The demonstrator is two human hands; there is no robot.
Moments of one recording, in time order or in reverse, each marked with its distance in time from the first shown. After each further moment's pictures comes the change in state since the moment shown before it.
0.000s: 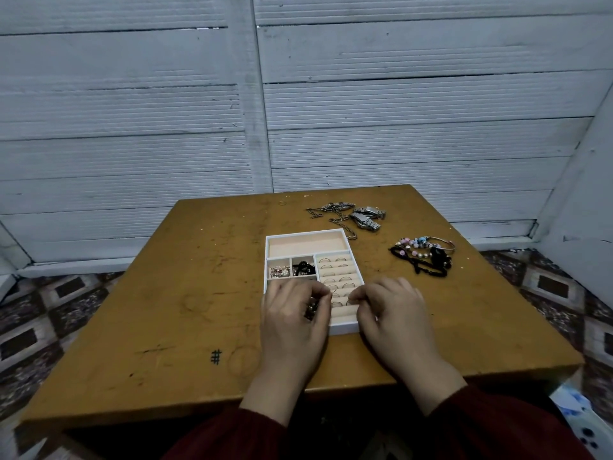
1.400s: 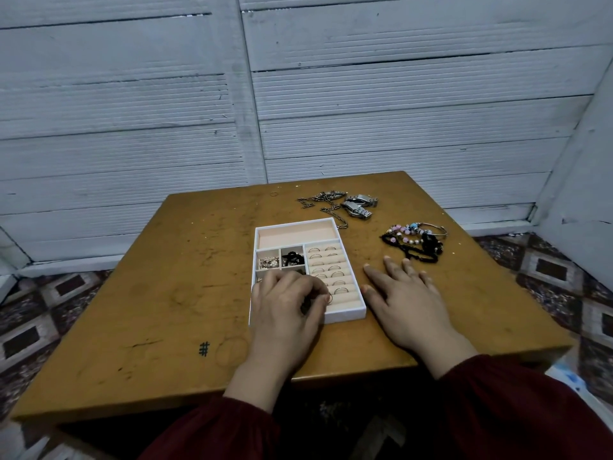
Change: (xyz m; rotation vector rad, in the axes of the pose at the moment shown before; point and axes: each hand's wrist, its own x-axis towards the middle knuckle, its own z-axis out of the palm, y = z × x) left_hand 0.002 0.005 -0.002 0.137 -0.247 -0.056; right_hand 0.013 0.029 -0.019 -0.281 -0.506 0.234
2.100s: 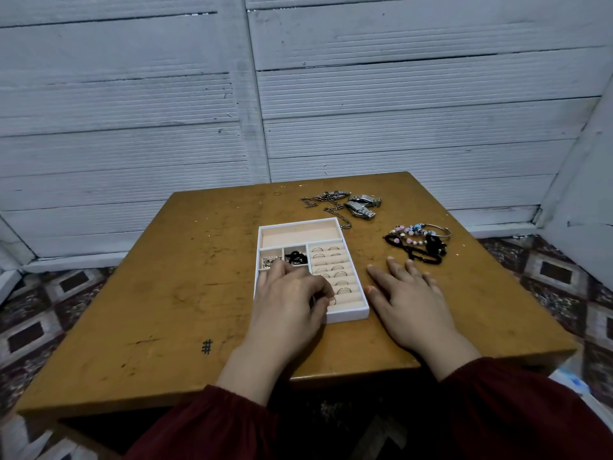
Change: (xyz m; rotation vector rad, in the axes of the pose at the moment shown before) left_hand 0.017 0.015 -0.021 0.190 -0.266 0.028; right_hand 0.000 0.000 0.000 0.008 0.018 0.003
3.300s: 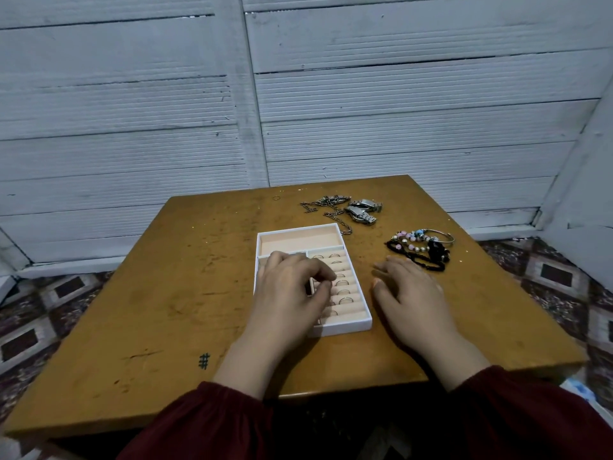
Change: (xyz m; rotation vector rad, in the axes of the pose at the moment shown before) left_hand 0.021 -0.003 -0.009 -0.215 0.078 -0.019; right_hand 0.006 -0.005 -0.008 0.221 0.203 -0.009
